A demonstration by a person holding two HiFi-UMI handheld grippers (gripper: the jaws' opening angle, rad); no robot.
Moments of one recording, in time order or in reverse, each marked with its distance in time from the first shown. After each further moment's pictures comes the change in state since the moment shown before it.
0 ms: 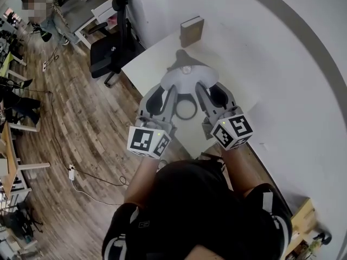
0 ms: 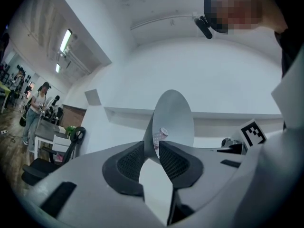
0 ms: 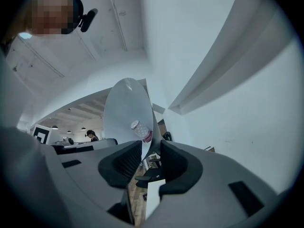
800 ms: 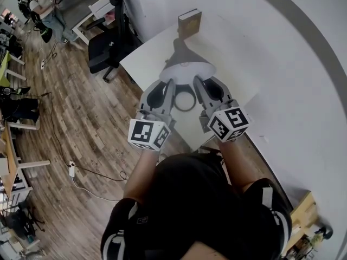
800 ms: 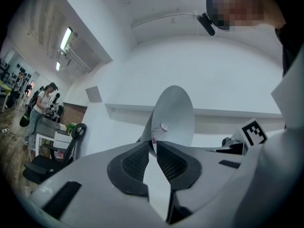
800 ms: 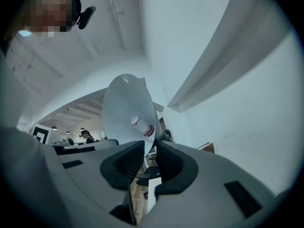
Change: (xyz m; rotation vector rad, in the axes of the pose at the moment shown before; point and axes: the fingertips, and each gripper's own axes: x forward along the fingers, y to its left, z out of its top) left arm -0.011 -0.001 -0.022 -0.008 0.020 -0.001; right arm -0.008 0.005 -0.022 0.012 0.011 -0.013
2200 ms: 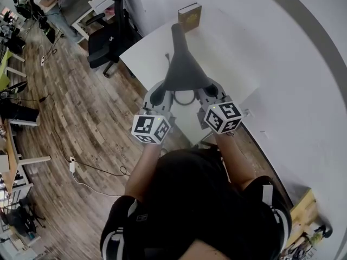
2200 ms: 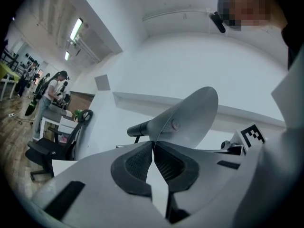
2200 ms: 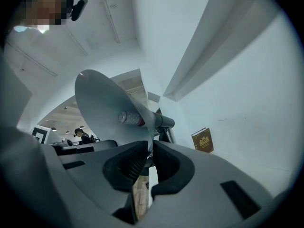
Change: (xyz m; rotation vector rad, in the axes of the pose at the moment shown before) left arm -0.012 0.012 -0.063 -0.109 0.070 0.042; right arm -0.005 -0.017 -0.063 0.054 0.097 -0.023
